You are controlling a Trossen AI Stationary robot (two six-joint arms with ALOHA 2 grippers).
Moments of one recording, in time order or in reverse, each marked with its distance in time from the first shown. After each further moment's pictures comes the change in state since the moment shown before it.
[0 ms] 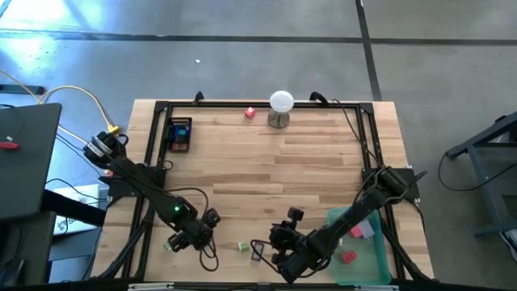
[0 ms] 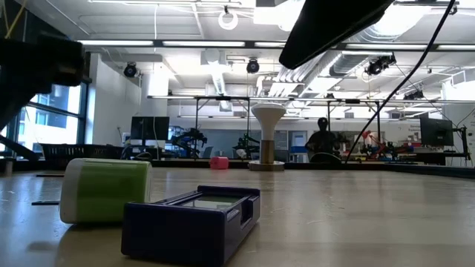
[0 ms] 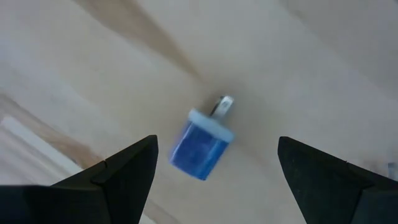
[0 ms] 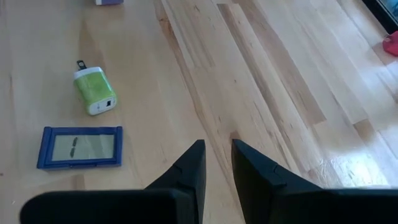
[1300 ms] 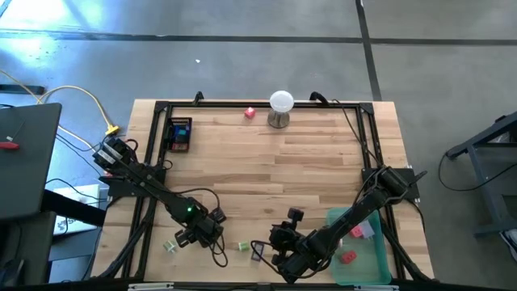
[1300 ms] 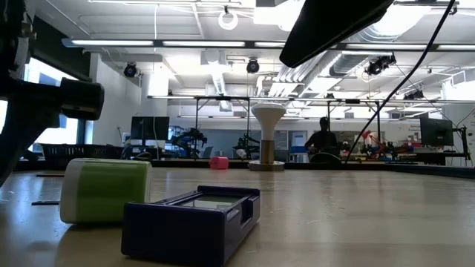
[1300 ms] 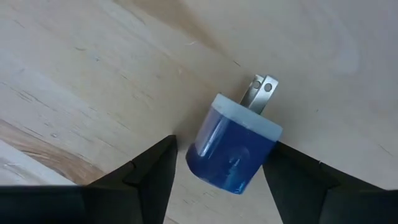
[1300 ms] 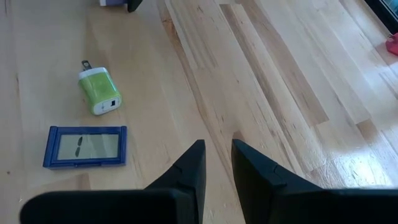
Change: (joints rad) left arm 0.064 0.130 0.003 0.028 0.035 0.116; right arm 0.002 0.000 0.000 0.007 0.001 -0.001
